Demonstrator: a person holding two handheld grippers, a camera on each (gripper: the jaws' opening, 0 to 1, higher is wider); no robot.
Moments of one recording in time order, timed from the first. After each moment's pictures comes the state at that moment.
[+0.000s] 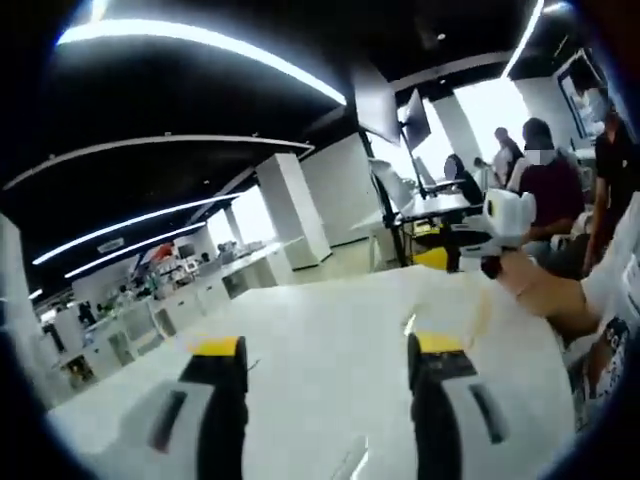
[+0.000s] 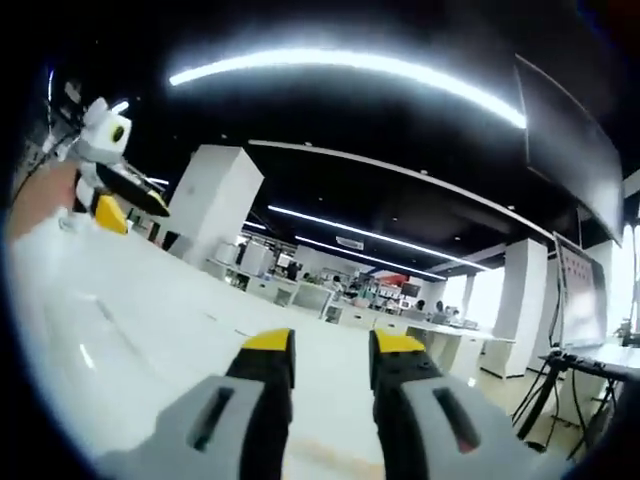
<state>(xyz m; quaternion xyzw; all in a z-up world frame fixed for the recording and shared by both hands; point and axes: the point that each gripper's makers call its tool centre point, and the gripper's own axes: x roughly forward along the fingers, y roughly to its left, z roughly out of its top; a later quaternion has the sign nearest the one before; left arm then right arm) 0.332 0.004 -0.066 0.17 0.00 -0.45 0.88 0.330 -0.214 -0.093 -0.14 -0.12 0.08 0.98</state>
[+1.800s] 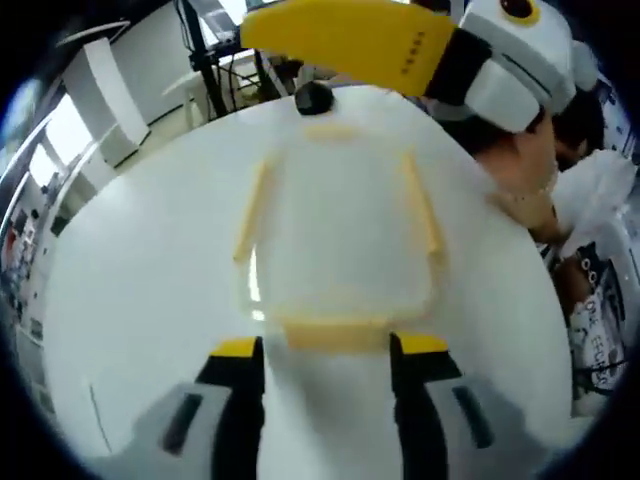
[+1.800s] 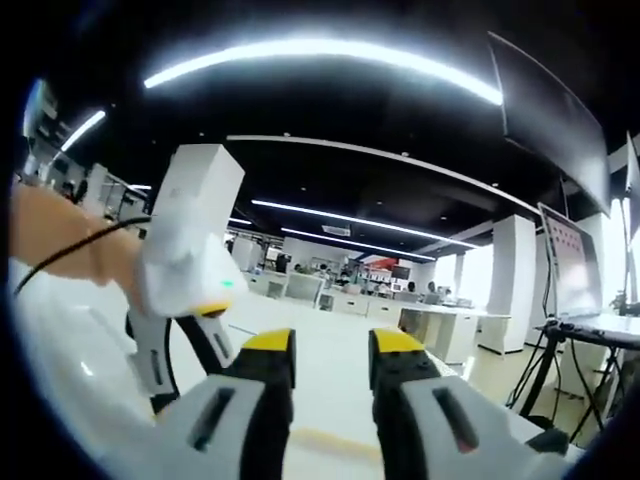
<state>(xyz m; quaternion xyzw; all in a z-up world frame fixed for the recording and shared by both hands) 0.305 -0.148 -0.238 0.39 0.31 -0.63 0.60 0.310 -0.214 -0.093 -0.10 -0.10 0.07 0.99</state>
